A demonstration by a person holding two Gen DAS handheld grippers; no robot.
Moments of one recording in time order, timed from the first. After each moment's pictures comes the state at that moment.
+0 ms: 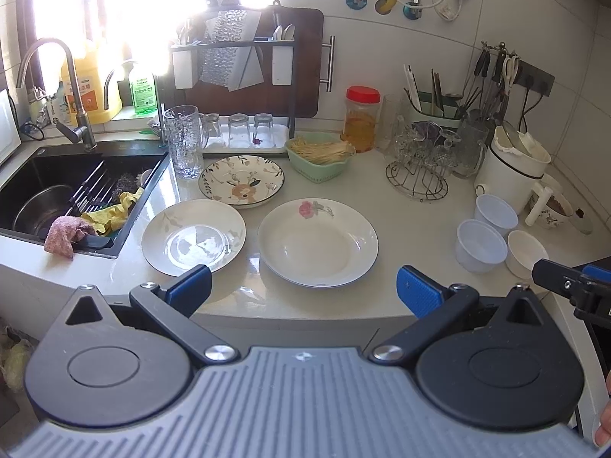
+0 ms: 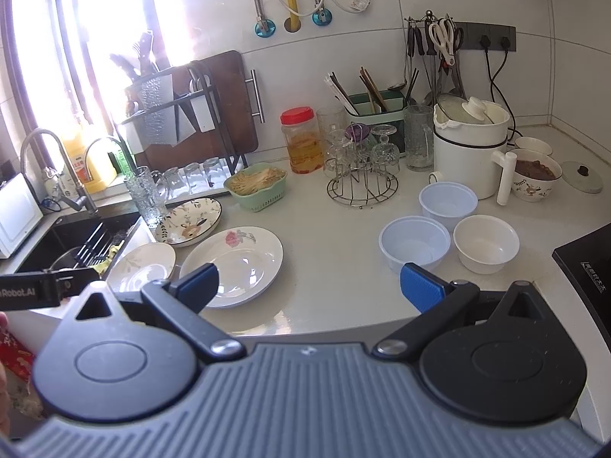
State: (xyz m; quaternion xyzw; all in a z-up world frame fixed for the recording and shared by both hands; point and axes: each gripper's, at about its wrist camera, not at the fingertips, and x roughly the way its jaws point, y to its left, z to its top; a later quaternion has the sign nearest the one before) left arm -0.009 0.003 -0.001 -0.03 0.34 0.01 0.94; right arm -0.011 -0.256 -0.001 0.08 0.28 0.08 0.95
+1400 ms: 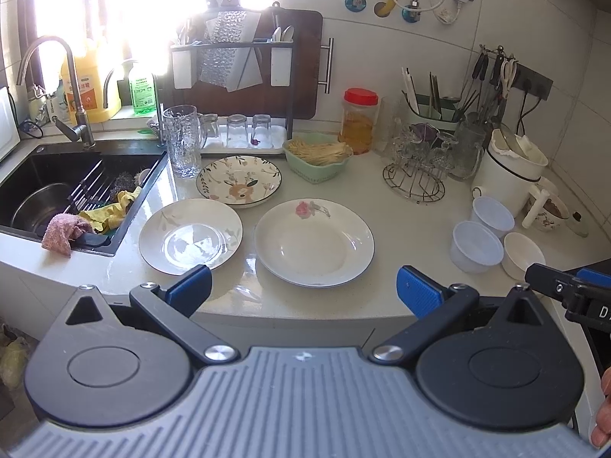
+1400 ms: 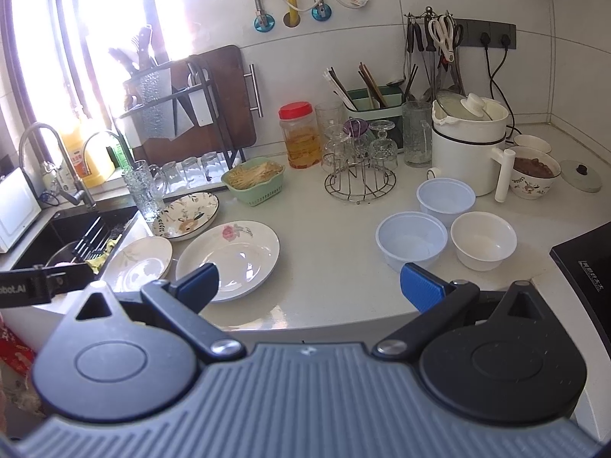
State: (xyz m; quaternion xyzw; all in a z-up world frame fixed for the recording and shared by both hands) left arm -0.015 0.001 0.001 -0.04 0.34 0.01 0.94; right arm -0.010 -0.258 -0.005 0.07 0.28 0.08 0.95
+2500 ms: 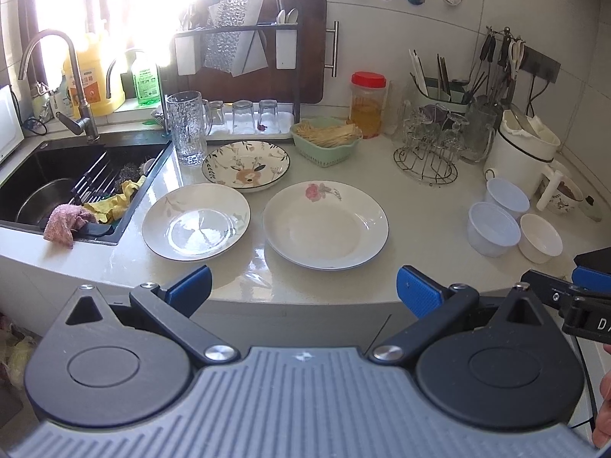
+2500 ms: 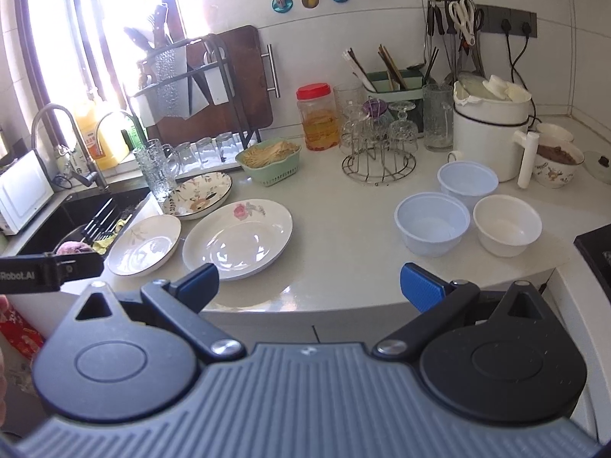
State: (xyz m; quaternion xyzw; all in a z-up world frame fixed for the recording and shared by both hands) left arm -0.015 0.005 -0.037 -0.02 0.35 0.02 0.94; right arm -0.008 -0.250 -0.042 0.07 0.30 0.11 0.95
